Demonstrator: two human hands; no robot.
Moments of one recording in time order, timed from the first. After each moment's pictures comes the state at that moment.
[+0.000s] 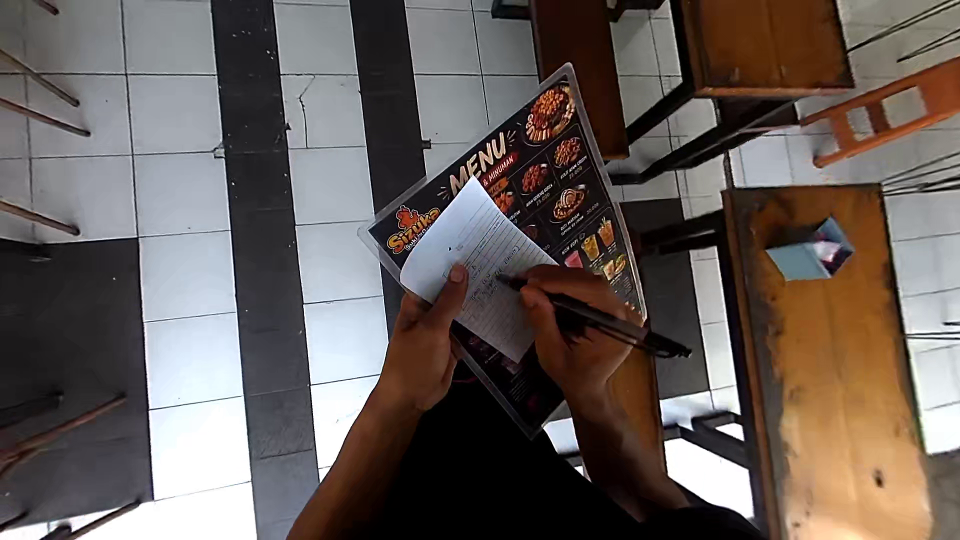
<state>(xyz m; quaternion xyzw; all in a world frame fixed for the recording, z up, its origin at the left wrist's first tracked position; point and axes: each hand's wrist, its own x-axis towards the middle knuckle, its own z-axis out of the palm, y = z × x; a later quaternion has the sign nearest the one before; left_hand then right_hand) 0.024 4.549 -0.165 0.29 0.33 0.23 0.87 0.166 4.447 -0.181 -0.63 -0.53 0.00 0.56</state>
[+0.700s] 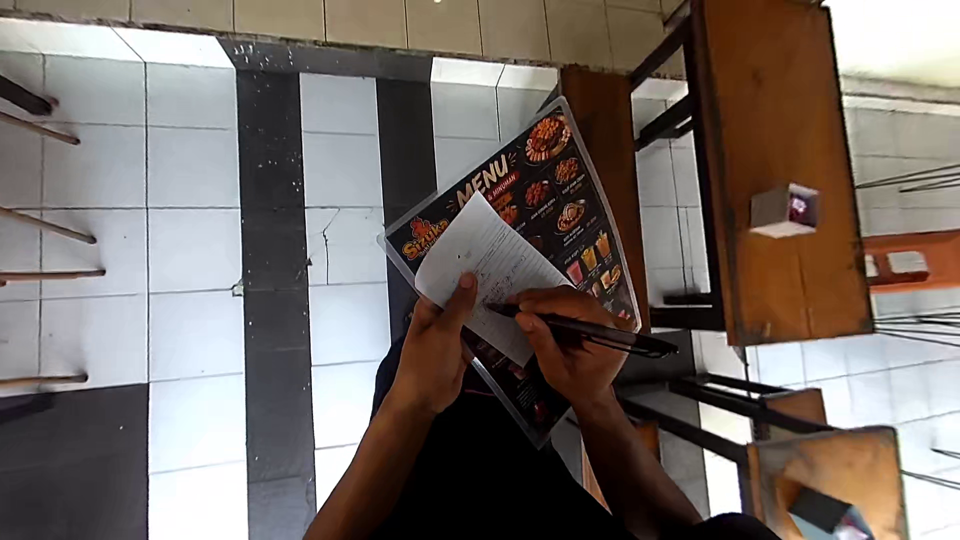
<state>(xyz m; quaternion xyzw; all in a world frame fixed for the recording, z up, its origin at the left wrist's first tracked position) 0.394 5.185 -0.149 0.27 0.34 0.24 0.86 0.539 5.086 -0.163 -0.60 -0.55 0.09 0.58</state>
